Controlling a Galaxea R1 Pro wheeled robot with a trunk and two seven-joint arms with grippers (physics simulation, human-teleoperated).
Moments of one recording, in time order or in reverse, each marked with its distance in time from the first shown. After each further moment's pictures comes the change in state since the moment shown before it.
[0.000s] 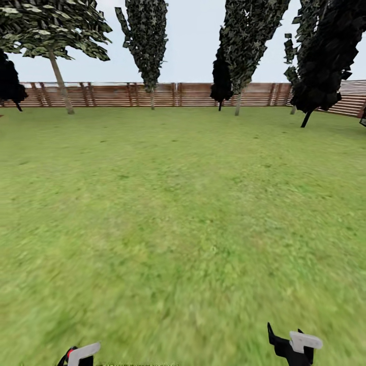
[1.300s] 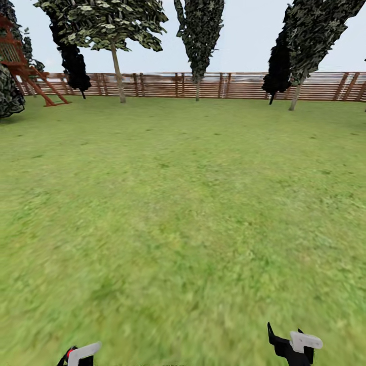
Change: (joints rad) left arm 0.000 0.001 0.000 0.000 0.000 0.000 0.000; right arm 0.000 0.000 0.000 -0.001 0.000 0.000 -0.002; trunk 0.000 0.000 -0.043
